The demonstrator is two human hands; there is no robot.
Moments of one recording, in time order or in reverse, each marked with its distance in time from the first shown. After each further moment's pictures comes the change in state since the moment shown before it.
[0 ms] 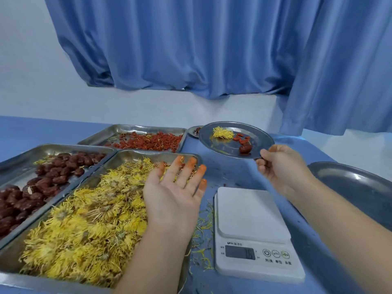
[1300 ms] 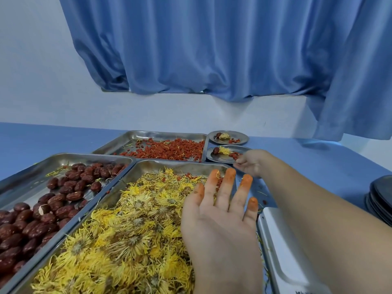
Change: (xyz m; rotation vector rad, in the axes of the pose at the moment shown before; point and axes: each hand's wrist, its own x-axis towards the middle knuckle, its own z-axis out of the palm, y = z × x) left_hand 0.000 0.013 0.006 -0.183 0.006 -0.070; right_hand 0.161 0.085 0.117 -0.186 -0.025 0.386
